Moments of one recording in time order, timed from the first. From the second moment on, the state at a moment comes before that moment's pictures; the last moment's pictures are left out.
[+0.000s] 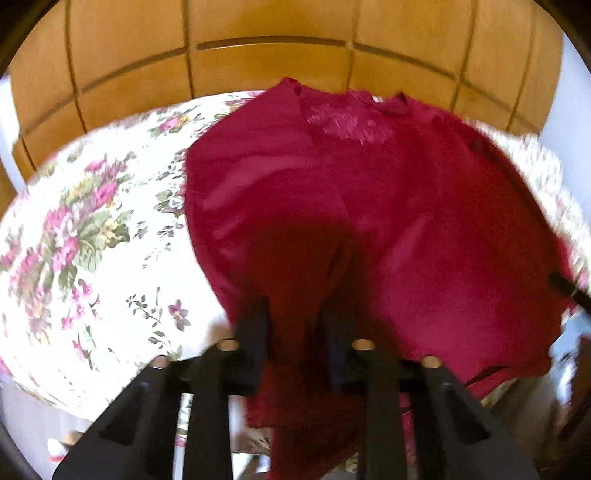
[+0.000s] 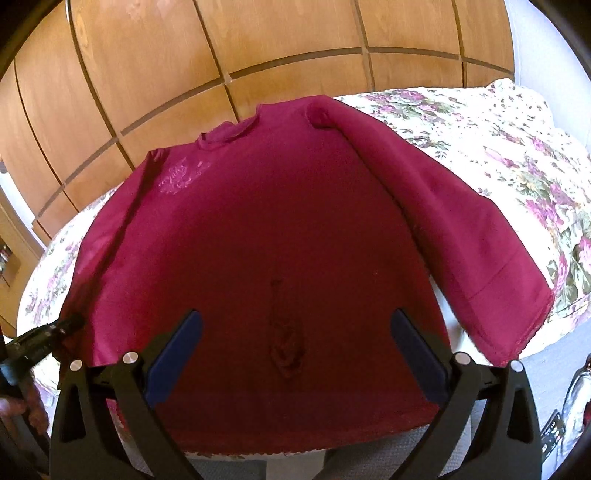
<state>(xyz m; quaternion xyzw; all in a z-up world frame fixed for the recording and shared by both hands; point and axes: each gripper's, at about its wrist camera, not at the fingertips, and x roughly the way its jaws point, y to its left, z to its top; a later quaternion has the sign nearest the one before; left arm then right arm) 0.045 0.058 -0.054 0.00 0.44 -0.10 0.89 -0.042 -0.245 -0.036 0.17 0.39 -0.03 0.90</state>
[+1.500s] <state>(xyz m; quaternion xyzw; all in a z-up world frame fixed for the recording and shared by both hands) 0.281 0.367 -0.025 -0.21 0.46 0.17 0.84 0.008 -0.295 -0.023 0.21 0.38 -0.05 0.90</state>
